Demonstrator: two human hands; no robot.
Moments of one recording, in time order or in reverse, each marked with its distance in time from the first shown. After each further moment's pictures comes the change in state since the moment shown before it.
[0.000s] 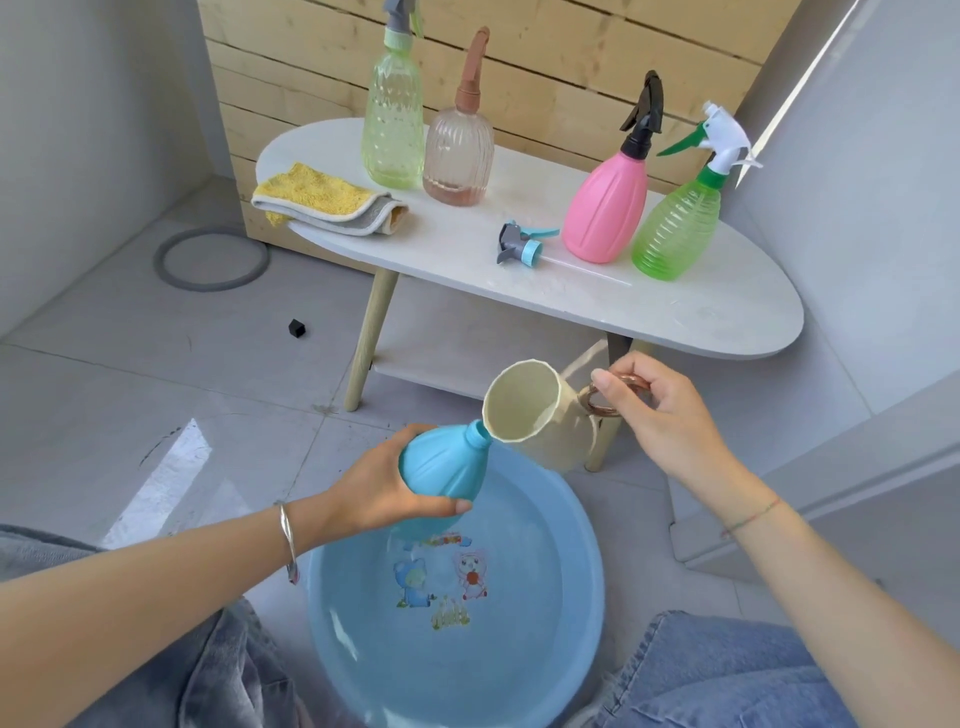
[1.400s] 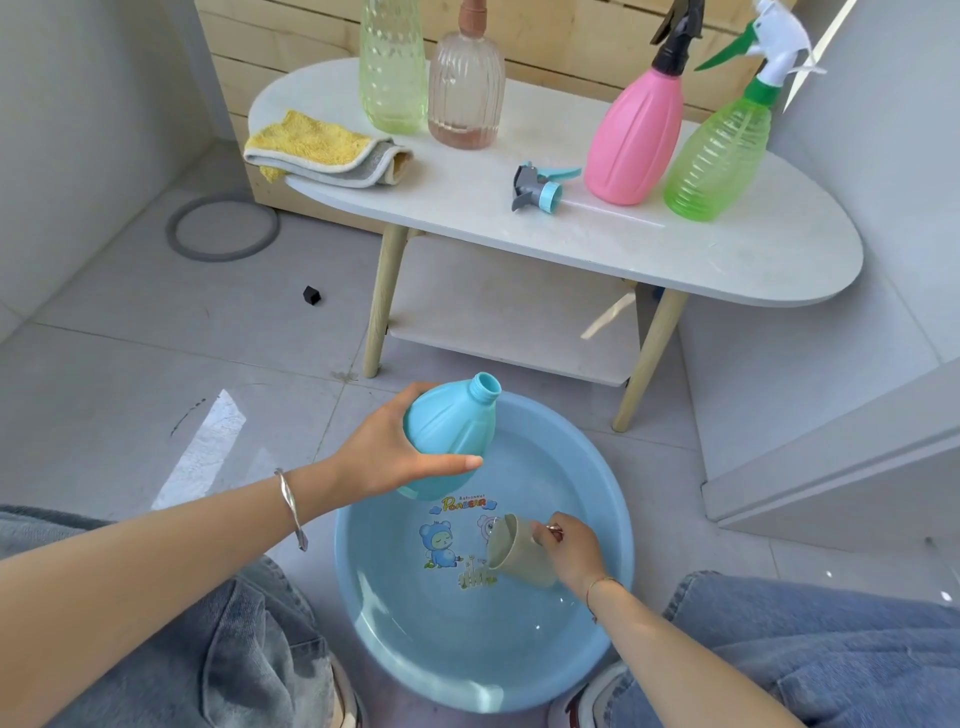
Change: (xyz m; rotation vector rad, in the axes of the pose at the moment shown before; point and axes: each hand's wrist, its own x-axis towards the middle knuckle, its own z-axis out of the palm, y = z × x) left_hand 0.001 -0.006 -0.006 -0.045 0.046 -0.021; right_hand -0.096 0.207 0.152 -0.234 -0.188 0.649
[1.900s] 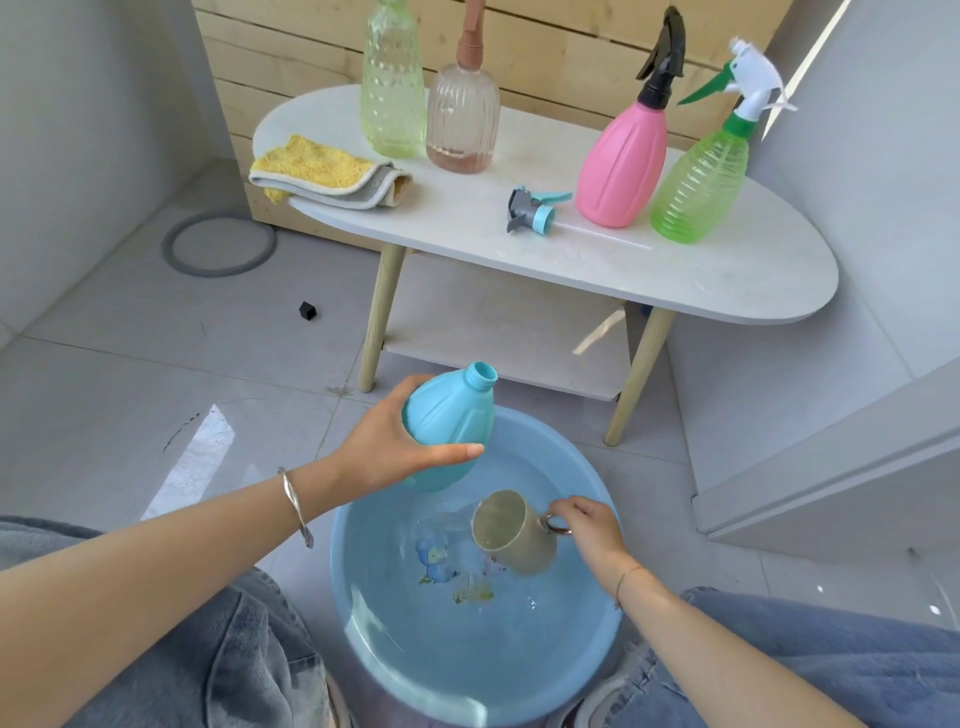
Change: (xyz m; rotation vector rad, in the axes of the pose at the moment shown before) left_hand 0.005 0.013 -0.006 -0.047 0.069 0.007; right_hand -0.016 -0.044 -0.051 0.407 0.082 0.061
